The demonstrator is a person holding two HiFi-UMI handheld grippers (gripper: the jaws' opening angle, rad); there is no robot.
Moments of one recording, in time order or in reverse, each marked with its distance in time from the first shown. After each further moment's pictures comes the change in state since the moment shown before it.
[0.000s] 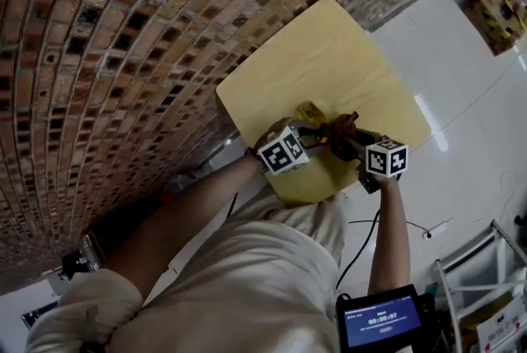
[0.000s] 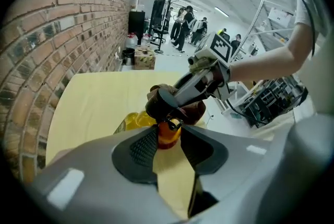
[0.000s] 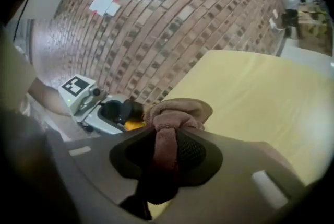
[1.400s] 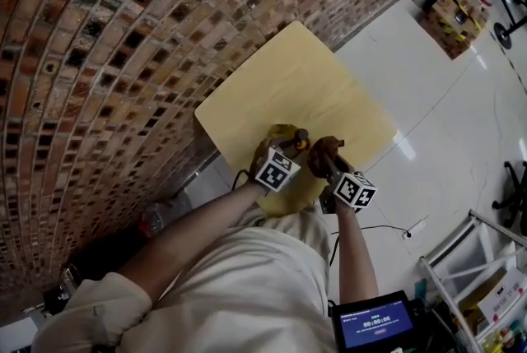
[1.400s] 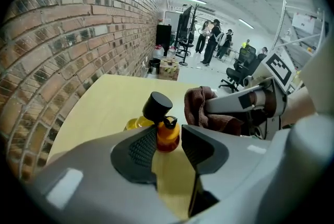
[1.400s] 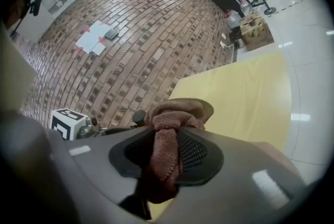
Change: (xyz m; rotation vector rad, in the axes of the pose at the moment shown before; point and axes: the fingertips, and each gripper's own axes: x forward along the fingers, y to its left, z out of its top) left arm -0.003 0.009 0.008 -0.195 -0.146 0.246; right arm -0.047 0.018 -0.018 0.269 -0.458 -0.252
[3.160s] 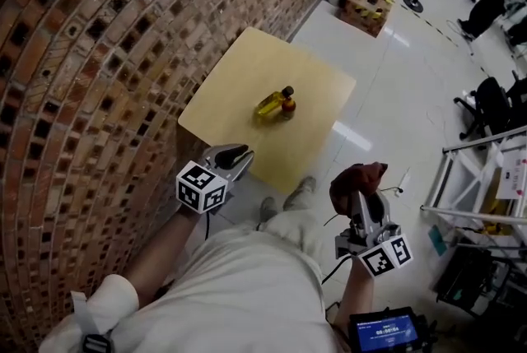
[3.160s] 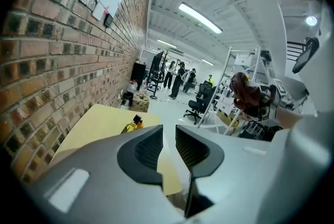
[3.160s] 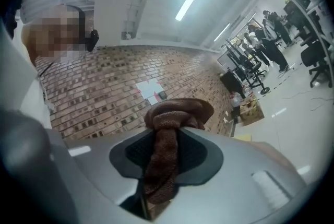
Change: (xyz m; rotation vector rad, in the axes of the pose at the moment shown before) left arm -0.306 -0.026 -0.065 0.066 -0.399 -0.343; right arm -0.307 0.313 -0.083 -0.325 -0.699 -0.101
